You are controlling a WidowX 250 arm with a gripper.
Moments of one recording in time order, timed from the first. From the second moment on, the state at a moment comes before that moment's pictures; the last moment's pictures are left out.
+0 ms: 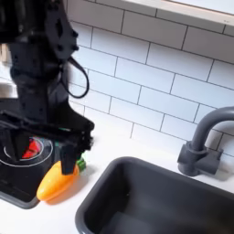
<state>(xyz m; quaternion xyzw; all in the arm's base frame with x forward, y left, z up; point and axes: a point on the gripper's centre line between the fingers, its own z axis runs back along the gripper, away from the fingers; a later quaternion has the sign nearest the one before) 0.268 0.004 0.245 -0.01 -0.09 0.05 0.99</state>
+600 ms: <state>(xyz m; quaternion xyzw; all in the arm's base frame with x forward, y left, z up) 0.305 0.030 0.239 0.00 -0.10 0.03 0.99</state>
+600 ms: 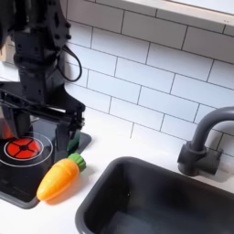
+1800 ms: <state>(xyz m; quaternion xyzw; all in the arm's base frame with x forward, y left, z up) 0.378 0.047 0.217 0.01 -0.10 0.02 0.99</state>
